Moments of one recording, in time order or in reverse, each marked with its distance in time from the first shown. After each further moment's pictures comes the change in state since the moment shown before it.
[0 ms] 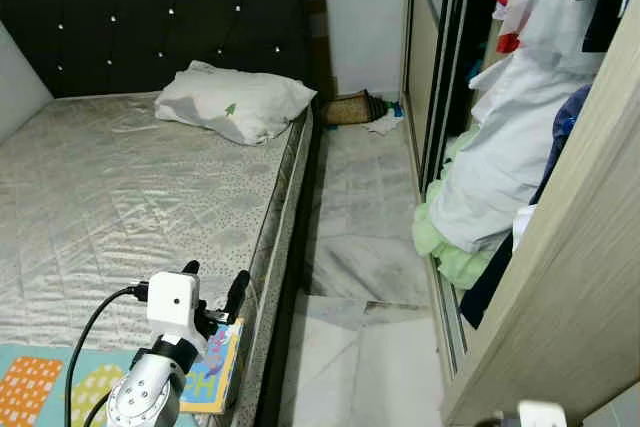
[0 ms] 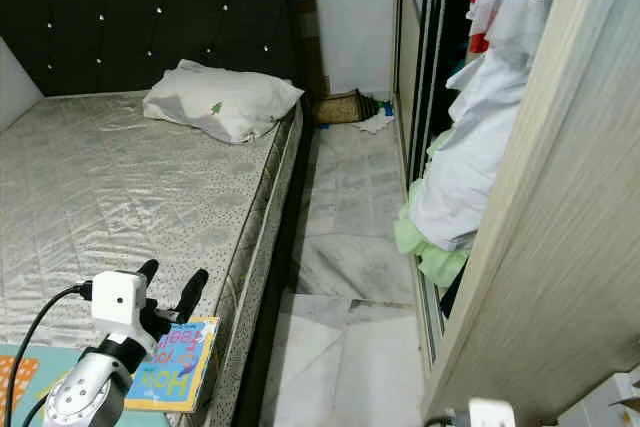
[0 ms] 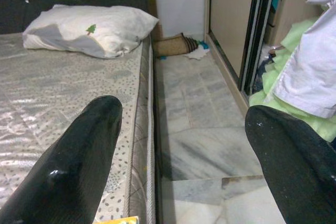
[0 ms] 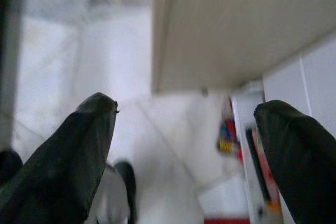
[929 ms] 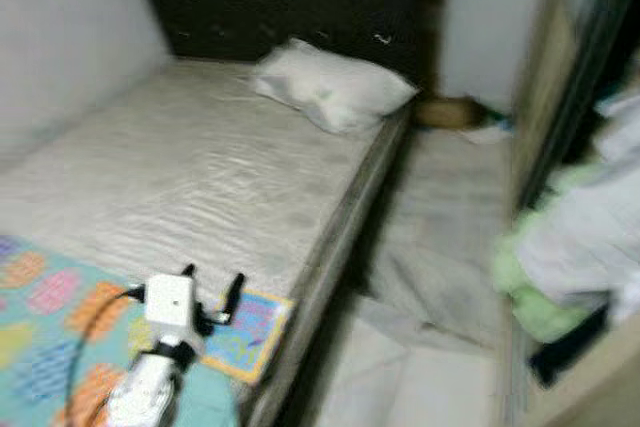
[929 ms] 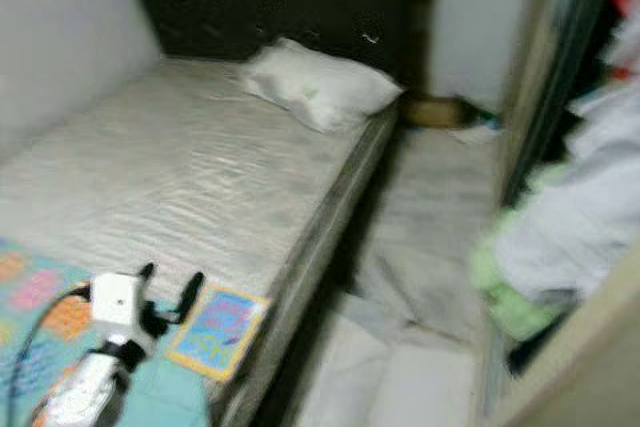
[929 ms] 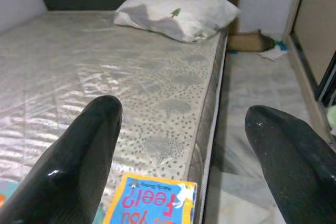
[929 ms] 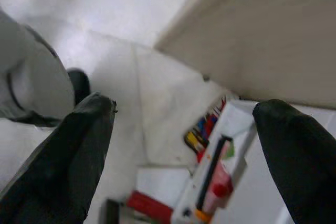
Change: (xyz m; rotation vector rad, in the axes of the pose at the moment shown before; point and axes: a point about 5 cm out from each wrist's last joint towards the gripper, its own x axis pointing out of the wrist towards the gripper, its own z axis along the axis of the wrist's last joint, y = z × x) left arm 0.003 0.001 -0.007 -0.002 0.001 0.005; right arm 0.011 -0.027 -0.073 -0.295 0.208 0.016
